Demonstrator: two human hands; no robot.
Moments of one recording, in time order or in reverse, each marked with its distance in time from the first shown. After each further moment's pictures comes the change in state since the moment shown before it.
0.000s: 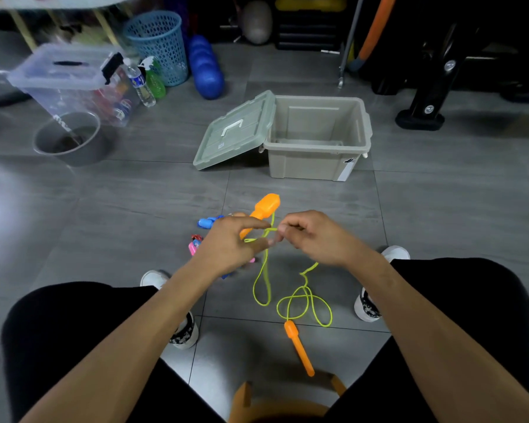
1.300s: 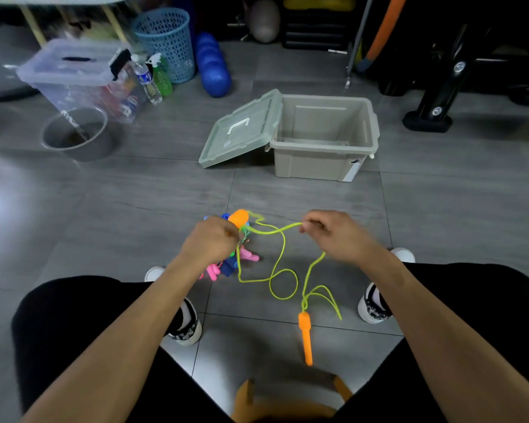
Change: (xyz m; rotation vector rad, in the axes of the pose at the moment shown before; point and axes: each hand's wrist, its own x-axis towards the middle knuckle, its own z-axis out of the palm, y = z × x) left_hand 0.010 -0.025 -0.021 0.133 -0.064 -0.391; right_hand 0.003 0.028 -0.005 -0.221 0.134 0.125
